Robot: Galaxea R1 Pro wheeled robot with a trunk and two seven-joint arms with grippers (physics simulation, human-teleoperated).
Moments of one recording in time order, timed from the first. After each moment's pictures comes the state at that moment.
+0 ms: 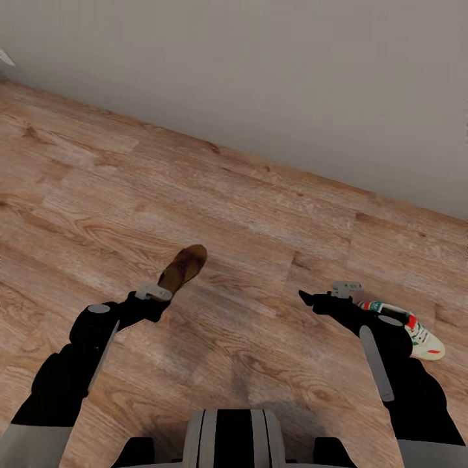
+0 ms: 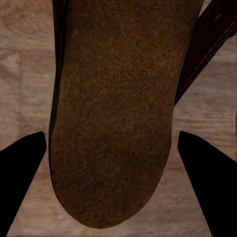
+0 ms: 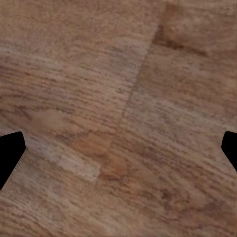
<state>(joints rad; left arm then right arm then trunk) -0.55 0.15 -0.06 -1.49 -0.20 0.79 -0.47 -0.49 -0.09 -0.08 -1.51 -0.18 0.70 0.23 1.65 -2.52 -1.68</state>
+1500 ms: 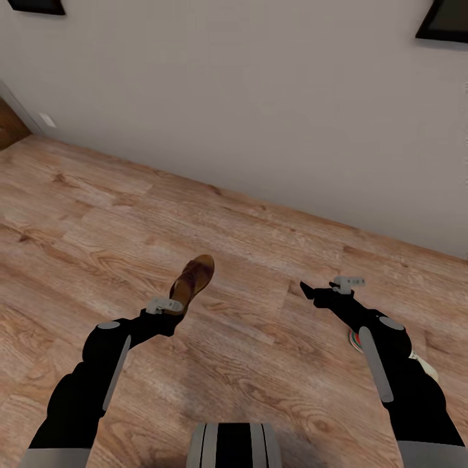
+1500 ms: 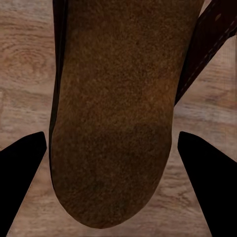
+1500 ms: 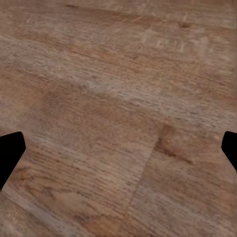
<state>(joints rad) -0.46 0.02 0.01 -1.49 -0.17 0.80 -0.47 -0.48 -0.09 -0.08 -1.51 -0.18 0.55 0.23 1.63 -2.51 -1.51</state>
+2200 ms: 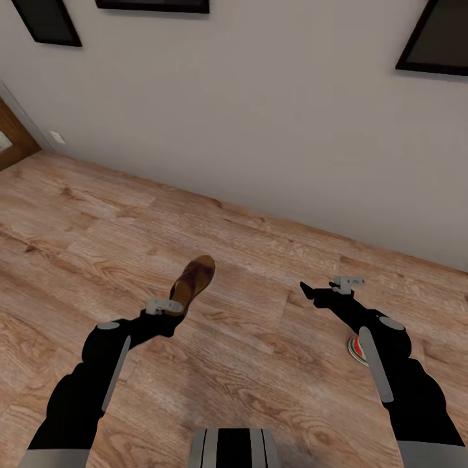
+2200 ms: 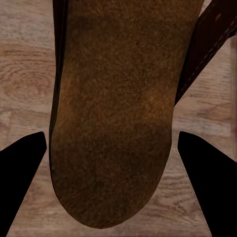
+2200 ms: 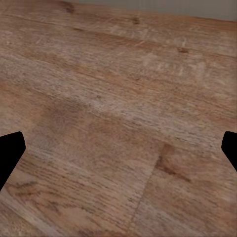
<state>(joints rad) -0.46 0.02 0.01 -1.49 -0.17 0.80 -0.48 -0.48 -0.10 -0.08 -1.51 -0.18 0.55 0.23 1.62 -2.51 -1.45</state>
